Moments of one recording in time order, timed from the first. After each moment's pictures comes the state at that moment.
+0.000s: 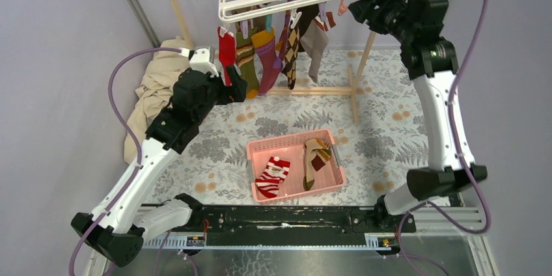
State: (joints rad) left arm -0.48 1.02 1.17 -0.43 -0.16 -0.38; right arm 0.15 1.59 2.03 -0.57 -0.20 0.58
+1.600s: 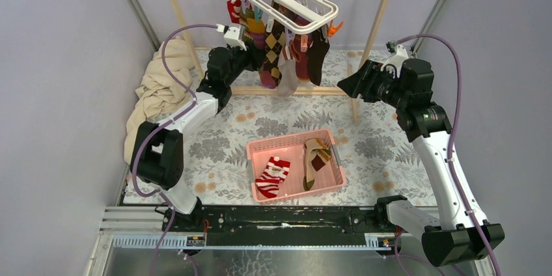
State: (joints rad) left arm -0.31 1.66 1.18 0.50 0.20 -0.28; right arm 0.15 1.06 1.19 -0.49 -0.43 0.49
